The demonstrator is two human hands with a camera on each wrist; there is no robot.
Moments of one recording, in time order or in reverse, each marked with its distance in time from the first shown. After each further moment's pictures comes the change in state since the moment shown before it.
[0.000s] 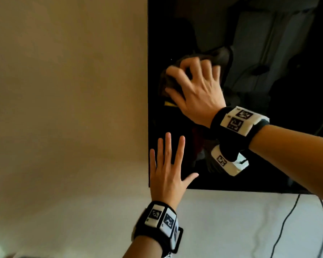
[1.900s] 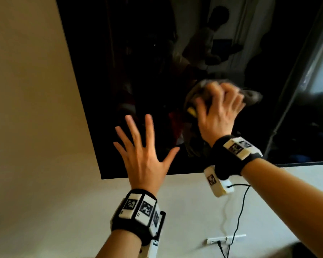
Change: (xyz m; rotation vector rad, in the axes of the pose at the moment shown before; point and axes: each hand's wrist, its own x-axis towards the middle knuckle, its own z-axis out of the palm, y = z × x) left_hand 0.006 0.081 0.006 -0.123 0.090 -0.143; right_hand -0.156 0.100 -0.025 0.066 0.075 0.587
